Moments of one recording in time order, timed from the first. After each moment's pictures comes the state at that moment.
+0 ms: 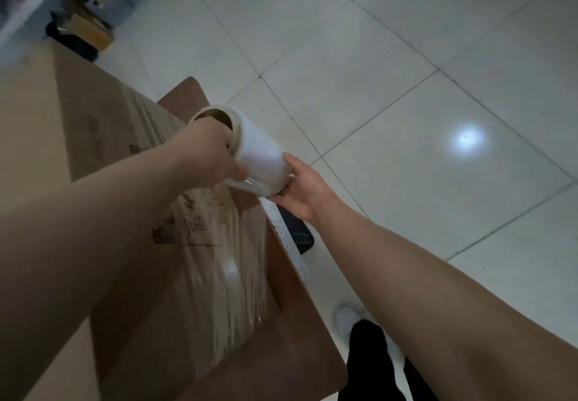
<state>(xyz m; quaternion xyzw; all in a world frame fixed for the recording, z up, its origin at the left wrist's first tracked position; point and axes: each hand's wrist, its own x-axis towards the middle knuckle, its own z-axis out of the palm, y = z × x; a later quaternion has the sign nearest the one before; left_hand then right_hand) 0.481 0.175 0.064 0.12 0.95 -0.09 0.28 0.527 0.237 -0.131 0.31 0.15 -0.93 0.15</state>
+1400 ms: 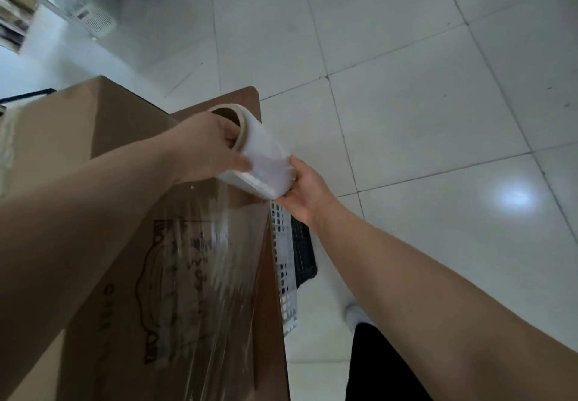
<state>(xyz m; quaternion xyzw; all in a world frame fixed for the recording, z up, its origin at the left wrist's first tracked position) 0.313 0.162 0.065 -0.01 0.96 0.03 0.29 0.341 0.239 -0.138 0.30 0.19 -0.89 0.30</state>
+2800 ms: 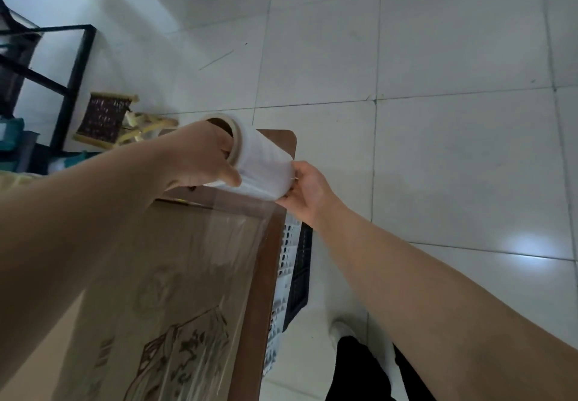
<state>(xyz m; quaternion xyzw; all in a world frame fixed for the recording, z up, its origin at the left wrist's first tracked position) 0.164 0.113 0.067 -0.20 0.92 0.06 0.34 0.165 0.209 -0.134 0.28 0.23 -0.83 0.43</state>
